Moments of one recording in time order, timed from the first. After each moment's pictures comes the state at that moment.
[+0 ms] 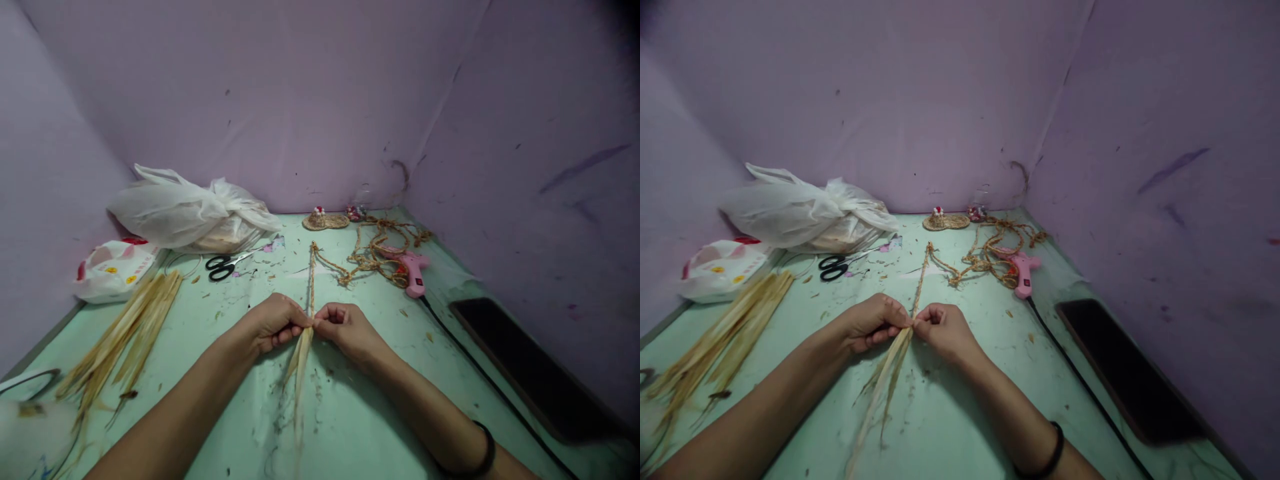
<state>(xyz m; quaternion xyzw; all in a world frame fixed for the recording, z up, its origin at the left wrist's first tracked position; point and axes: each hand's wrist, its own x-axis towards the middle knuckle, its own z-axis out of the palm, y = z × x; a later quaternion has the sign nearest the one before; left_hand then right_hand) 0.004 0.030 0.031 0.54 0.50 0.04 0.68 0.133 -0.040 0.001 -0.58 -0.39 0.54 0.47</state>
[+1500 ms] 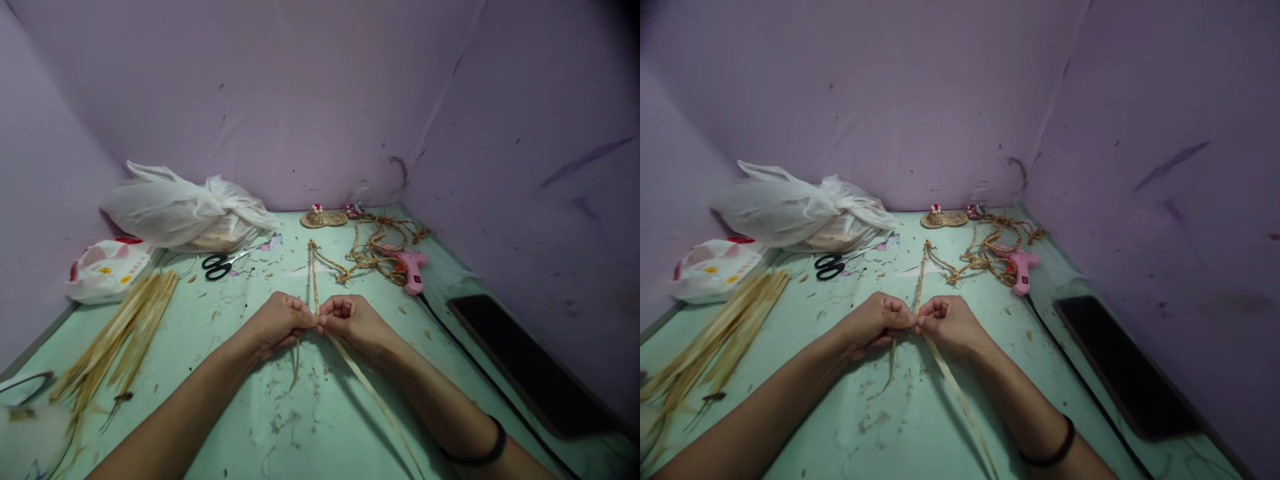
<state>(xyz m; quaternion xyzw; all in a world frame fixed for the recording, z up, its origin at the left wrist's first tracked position) 0.008 0.016 0.040 0.54 0.43 0.10 0.71 0.147 -0.041 0.018 -0.56 -0.39 0.58 0.45</state>
